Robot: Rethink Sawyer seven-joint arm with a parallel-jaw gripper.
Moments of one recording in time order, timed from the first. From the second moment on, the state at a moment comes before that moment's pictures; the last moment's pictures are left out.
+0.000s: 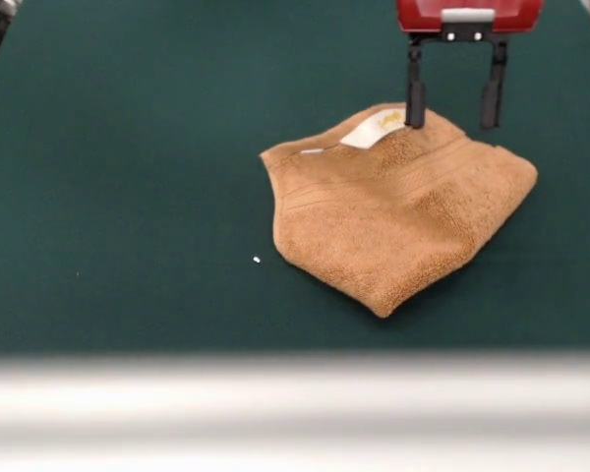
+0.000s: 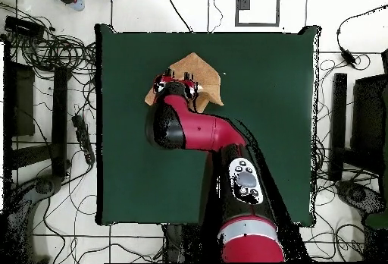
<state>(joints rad) -0.10 -0.58 0.06 1.63 0.02 -0.13 1.84</state>
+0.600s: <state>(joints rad) -0.09 -0.65 0.06 1.68 0.02 -0.13 1.84</state>
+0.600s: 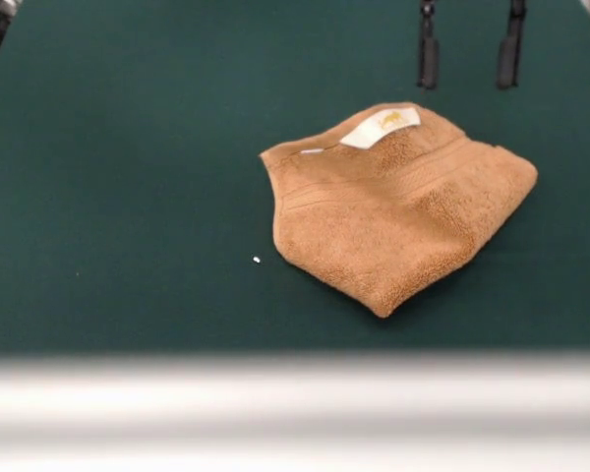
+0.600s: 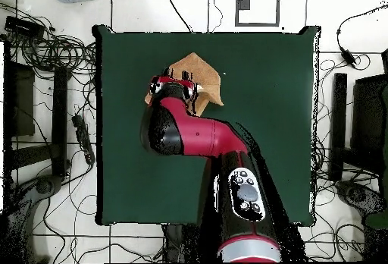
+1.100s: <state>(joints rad) -0.09 -0.70 0.06 1.72 0.02 -0.12 1.84</state>
